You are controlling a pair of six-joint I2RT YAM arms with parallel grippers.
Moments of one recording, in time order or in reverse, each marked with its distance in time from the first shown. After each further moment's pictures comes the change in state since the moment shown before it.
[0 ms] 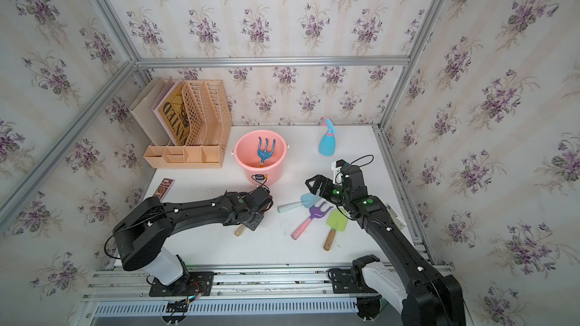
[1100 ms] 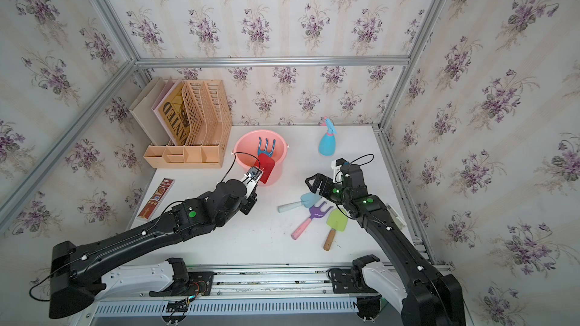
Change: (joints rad) left arm -0.090 -0.471 0.049 0.230 -0.251 0.282; right arm 0.000 0.007 0.007 0.018 -0.002 0.005
